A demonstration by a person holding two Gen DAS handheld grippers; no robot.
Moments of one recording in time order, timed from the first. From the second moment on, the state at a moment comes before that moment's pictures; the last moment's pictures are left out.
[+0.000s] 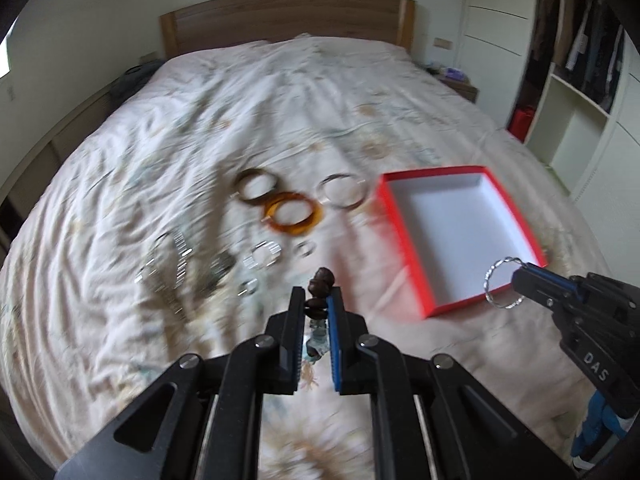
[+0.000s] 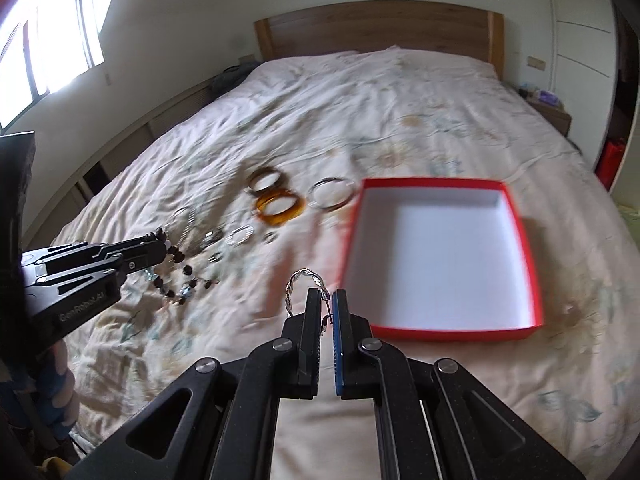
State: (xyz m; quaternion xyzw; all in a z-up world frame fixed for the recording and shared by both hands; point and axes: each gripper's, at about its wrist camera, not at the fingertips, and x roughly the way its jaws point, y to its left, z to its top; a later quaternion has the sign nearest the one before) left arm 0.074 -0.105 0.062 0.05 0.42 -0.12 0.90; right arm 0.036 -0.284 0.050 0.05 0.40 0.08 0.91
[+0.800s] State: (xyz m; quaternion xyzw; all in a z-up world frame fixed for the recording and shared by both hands) left arm 0.247 -0.307 -0.017 0.06 0.47 -0.22 0.85; right arm 0.211 -0.413 -0.030 0.05 0.46 0.01 0.89
